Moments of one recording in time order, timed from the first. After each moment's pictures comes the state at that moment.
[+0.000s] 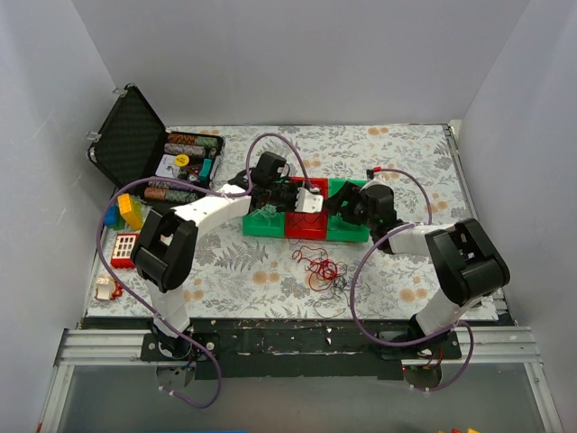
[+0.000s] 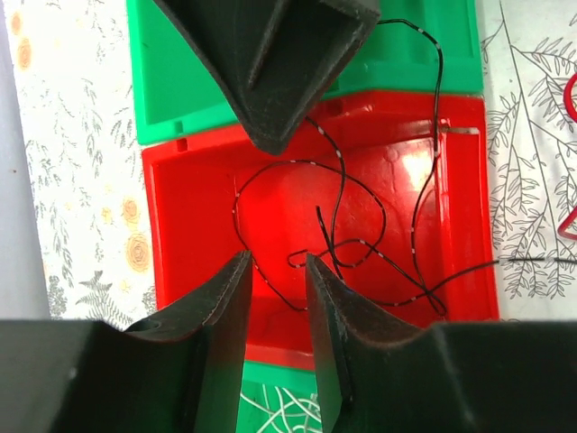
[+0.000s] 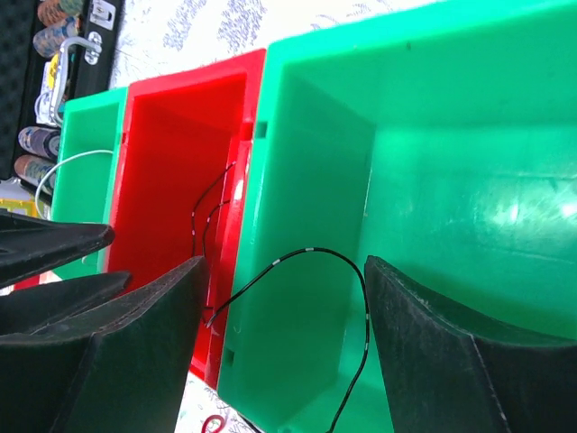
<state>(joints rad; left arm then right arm) -0.61 1.84 1.33 -0.25 0.54 1.14 0.40 1.61 0.64 0.57 -0.13 0.72</state>
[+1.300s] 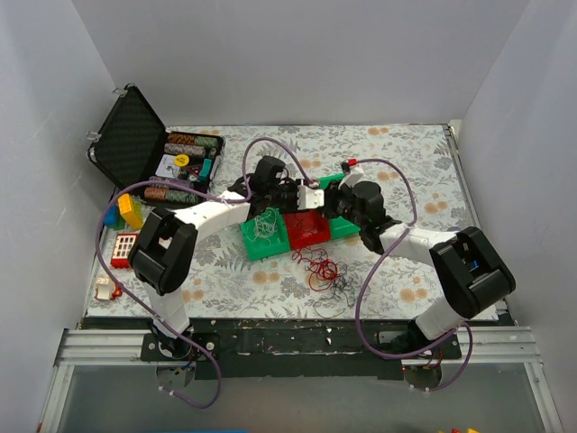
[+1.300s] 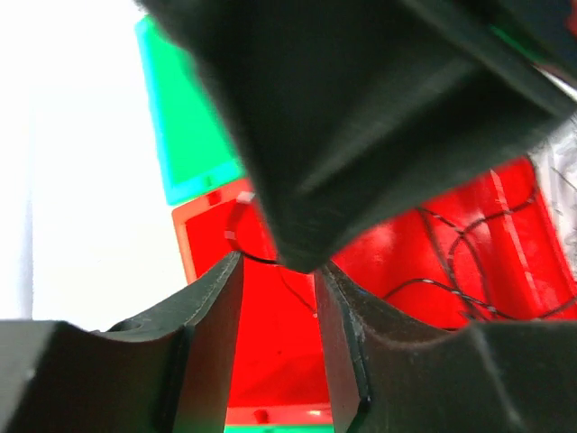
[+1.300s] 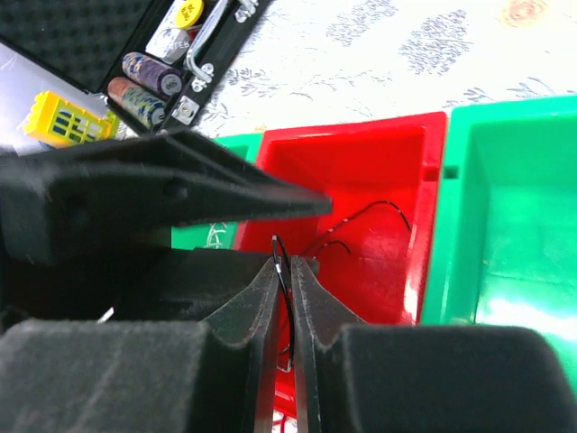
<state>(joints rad) -0.62 1.82 1.23 -0.07 0.49 1.00 0.54 1.54 0.69 0.61 -0.22 0.57</state>
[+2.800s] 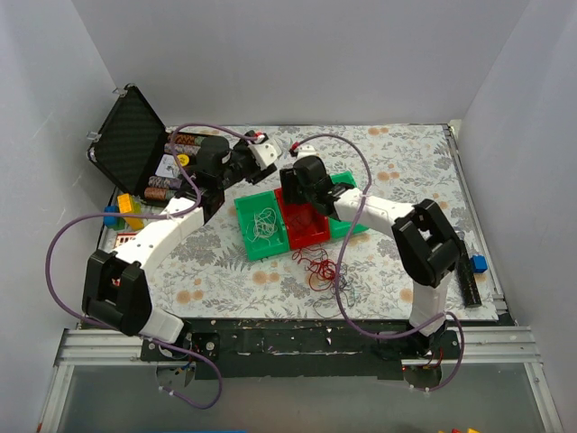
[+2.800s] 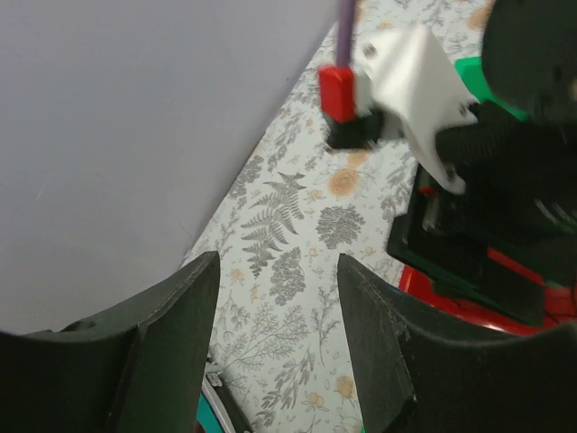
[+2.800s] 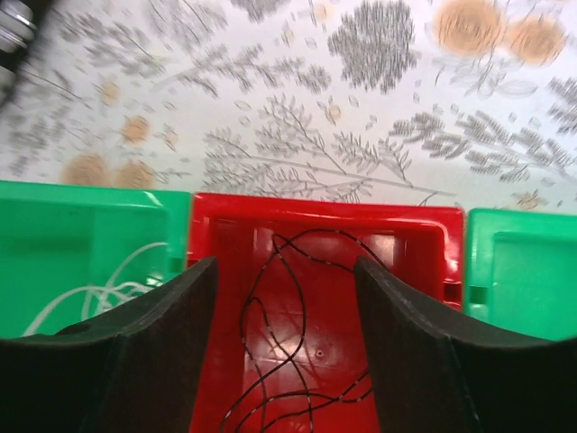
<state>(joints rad) -0.44 1.46 1.13 0.16 0.31 0.64 0.73 1.91 1.31 -0.03 0.18 0.33</state>
